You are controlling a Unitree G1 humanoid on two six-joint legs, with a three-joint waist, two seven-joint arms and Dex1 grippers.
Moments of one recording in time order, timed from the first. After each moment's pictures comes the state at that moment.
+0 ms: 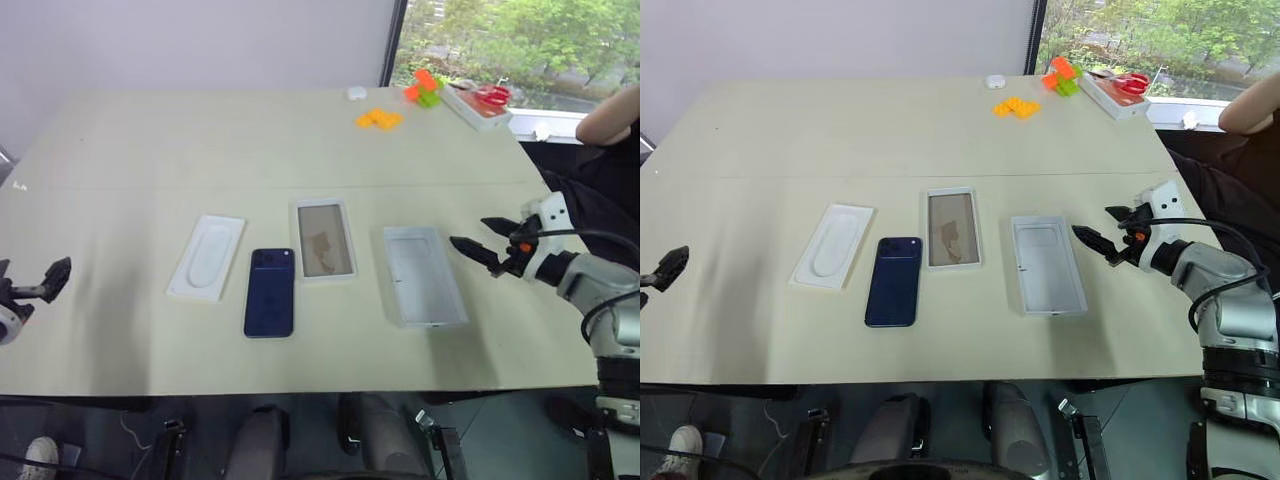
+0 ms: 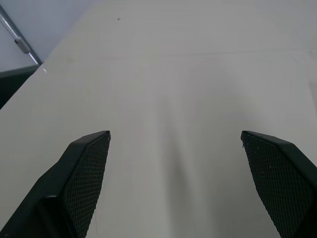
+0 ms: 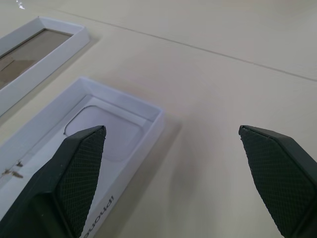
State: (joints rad) left arm 0.13 0.71 0.81 -0.26 -0.49 0.69 -0.41; right arm -0.30 -0.73 -0.27 0.11 0.41 0.49 0.84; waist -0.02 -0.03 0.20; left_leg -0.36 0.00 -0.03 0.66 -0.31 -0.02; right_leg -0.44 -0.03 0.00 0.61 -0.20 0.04
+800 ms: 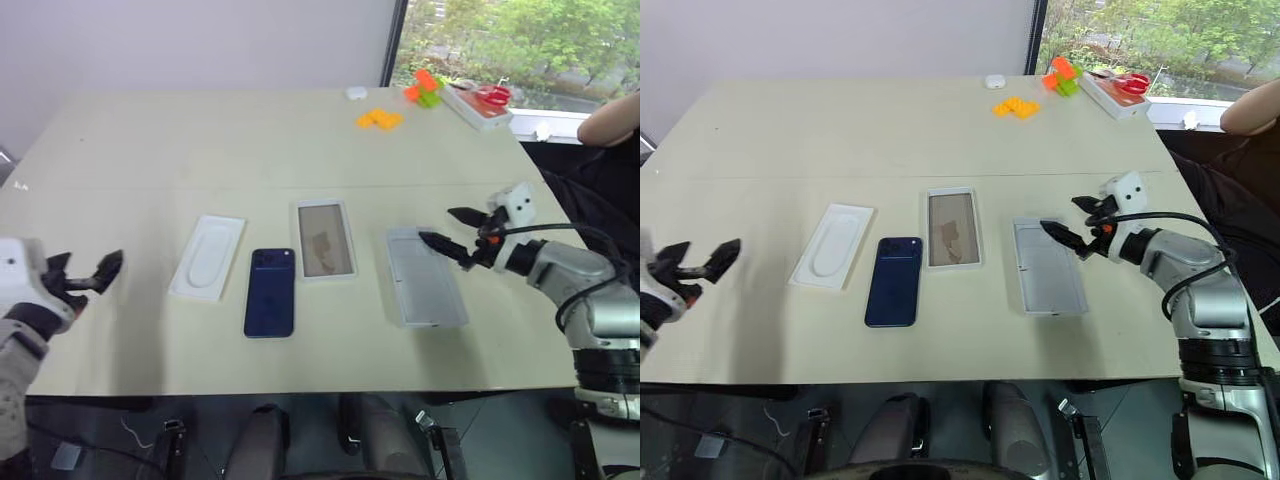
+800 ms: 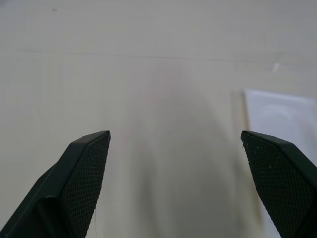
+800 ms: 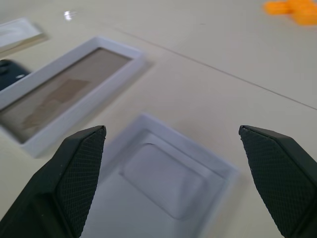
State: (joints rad) left arm 0.07 0.57 0.68 -0.44 -0.63 0.82 -0.35; right arm -0.37 -0.68 -0.13 -0.05 0.42 0.55 0.82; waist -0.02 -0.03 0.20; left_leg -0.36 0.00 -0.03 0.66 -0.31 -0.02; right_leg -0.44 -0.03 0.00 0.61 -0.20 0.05
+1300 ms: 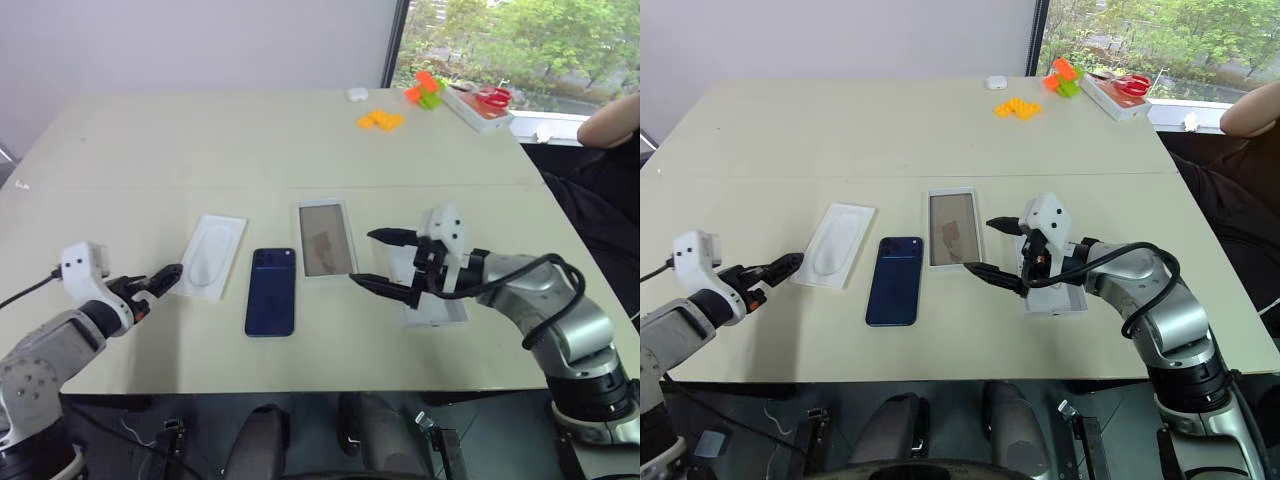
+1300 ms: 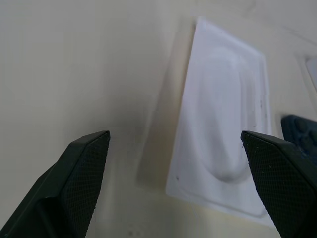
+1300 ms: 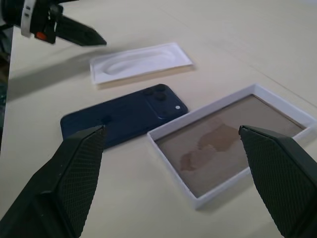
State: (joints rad) left arm -0.11 0.49 0.68 -0.35 -0.91 1.30 -0.10; right arm -0.33 -0.62 0.03 -0.43 0.53 0.67 0.83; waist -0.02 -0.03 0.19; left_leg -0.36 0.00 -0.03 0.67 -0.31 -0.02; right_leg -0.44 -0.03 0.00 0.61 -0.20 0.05
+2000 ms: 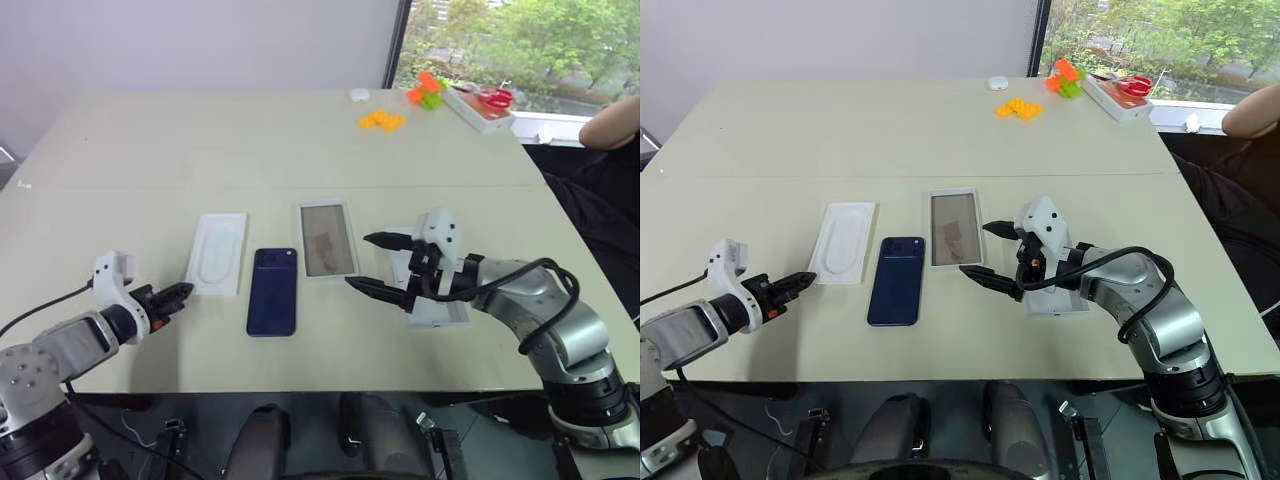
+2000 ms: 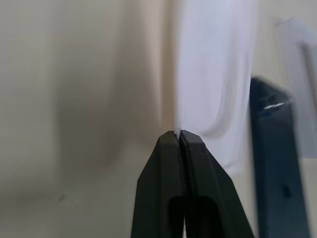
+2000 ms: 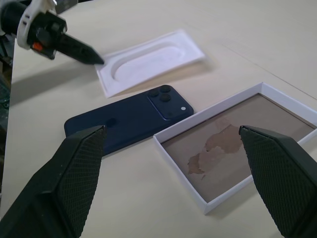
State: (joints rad) left arm -0.18 0.44 0.75 -0.30 -1.02 1.46 -0.09; right arm -0.32 -0.61 0.05 -0.44 0.53 0.68 0.81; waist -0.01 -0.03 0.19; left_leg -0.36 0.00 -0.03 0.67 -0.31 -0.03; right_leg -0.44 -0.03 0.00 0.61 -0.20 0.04
